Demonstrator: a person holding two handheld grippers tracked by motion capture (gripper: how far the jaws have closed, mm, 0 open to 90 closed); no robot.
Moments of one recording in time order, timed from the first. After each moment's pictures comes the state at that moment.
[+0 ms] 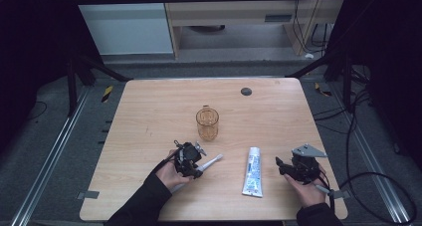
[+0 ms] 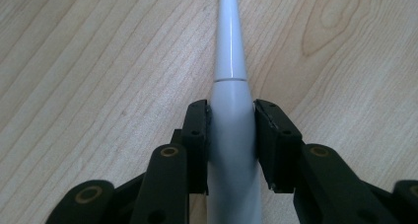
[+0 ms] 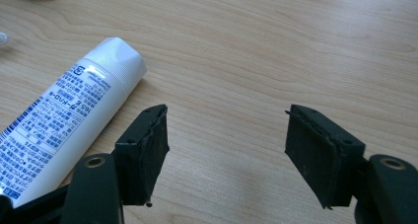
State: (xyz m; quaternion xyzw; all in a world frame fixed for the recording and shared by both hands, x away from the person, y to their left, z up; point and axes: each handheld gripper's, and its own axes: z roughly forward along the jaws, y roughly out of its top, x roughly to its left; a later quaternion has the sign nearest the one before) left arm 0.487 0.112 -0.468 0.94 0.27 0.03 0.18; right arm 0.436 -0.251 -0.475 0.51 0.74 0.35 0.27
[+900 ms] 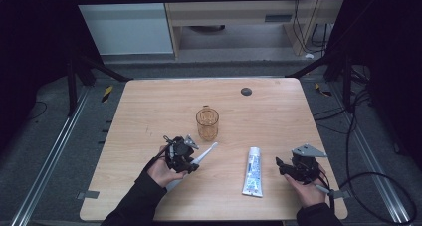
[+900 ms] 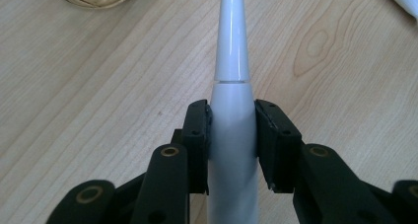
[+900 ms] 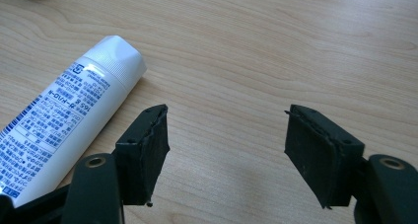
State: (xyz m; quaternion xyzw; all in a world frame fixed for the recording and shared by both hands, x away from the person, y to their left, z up) left arm 0.482 0.132 -0.436 0.93 0.29 0.06 0.24; right arm 0.436 -0.251 -0.476 0.51 0.74 0.35 0.27
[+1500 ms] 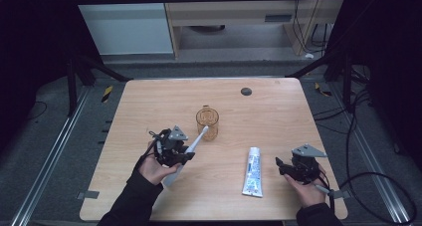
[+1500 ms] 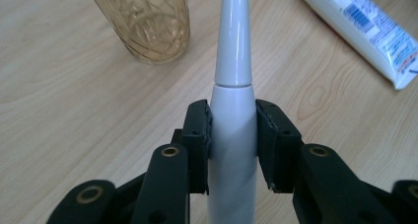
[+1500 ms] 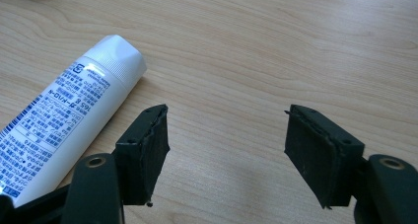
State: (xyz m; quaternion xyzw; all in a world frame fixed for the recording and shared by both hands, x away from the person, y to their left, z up) left arm 0.475 0.154 -0.401 0.88 0.31 0.12 0.33; right arm 0.436 -0.251 -0.476 0.51 0.74 0.35 0.26
